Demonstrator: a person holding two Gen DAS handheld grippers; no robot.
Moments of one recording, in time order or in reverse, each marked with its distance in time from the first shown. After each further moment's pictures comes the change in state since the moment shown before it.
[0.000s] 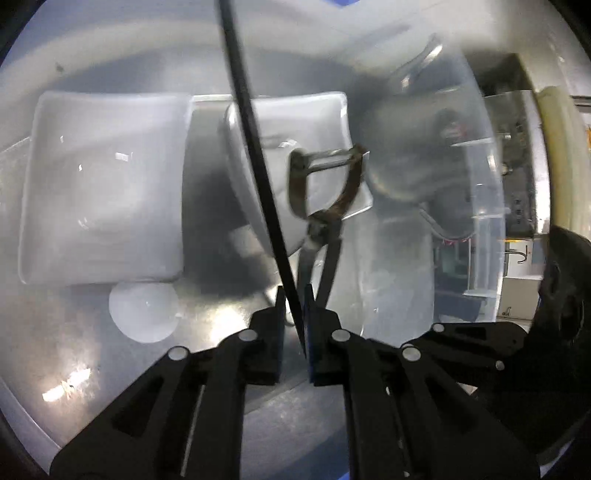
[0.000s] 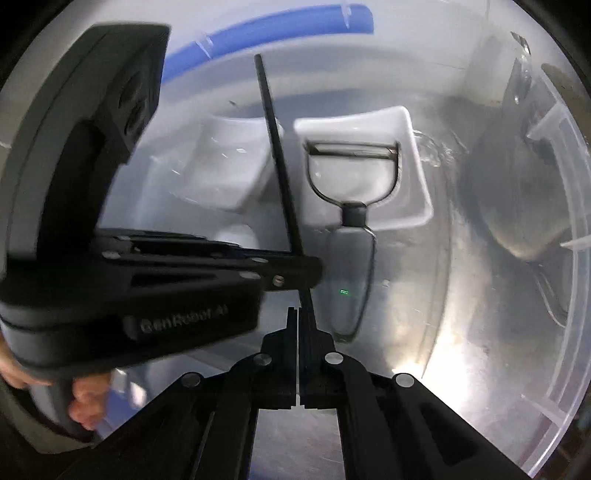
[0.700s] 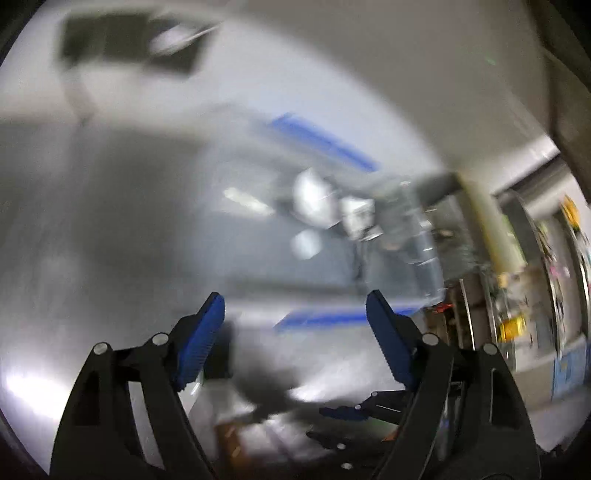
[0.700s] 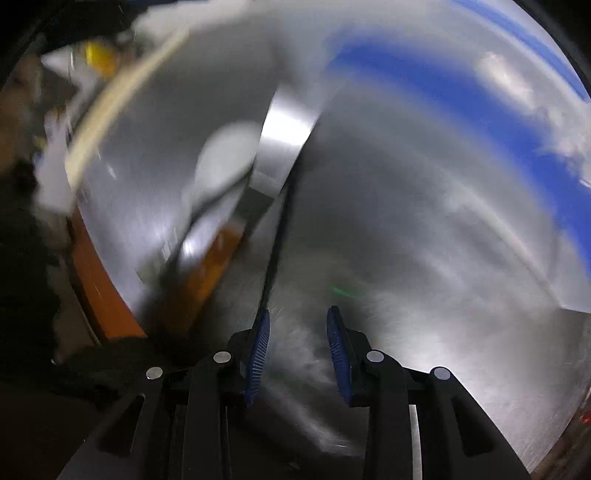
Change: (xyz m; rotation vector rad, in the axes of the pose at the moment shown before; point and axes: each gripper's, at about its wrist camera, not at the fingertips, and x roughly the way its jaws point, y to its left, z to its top) left arm -0.223 0.094 -0.286 -0.178 -0.619 0.066; right arm 0.058 0.187 -0.212 -0.532 0.134 0.013
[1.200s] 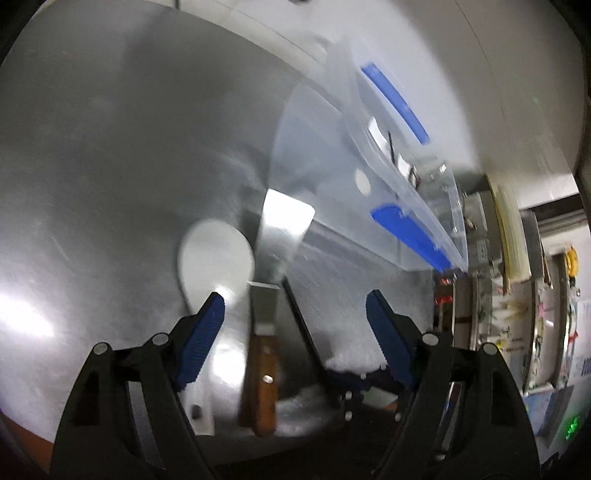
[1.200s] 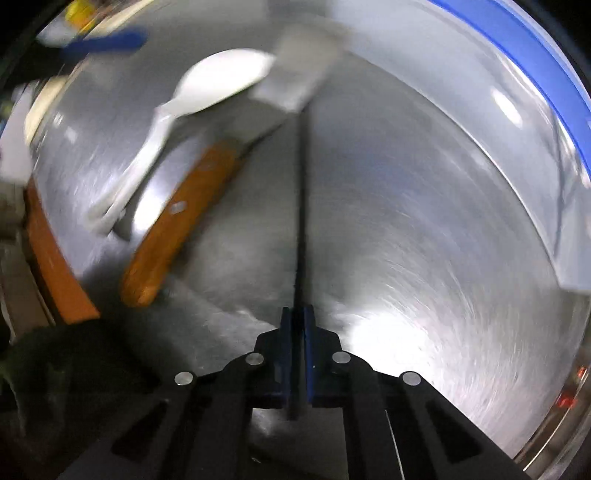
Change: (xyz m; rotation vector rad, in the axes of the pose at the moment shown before) left arm 0.022 0.058 -0.081 -0.193 0.112 -0.038; right arm 0.036 0.016 -0.011 0.040 0.074 -0.162
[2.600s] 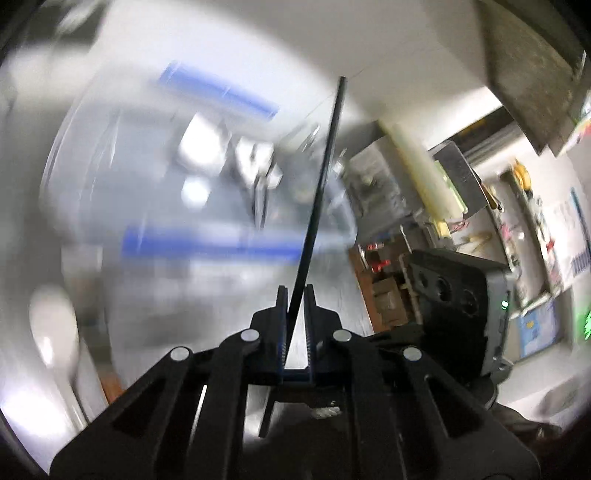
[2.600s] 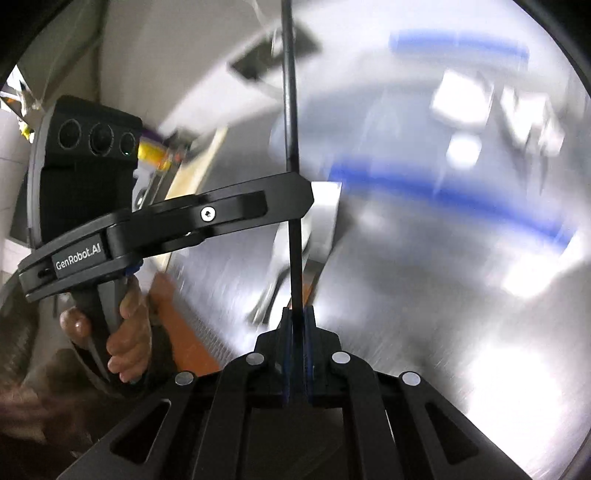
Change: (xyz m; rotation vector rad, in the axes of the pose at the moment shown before) left arm 0.014 -0.191 0.011 0.383 -0.023 -0.192; right arm -0.133 -0.099 0.021 0.186 -0.396 0.516
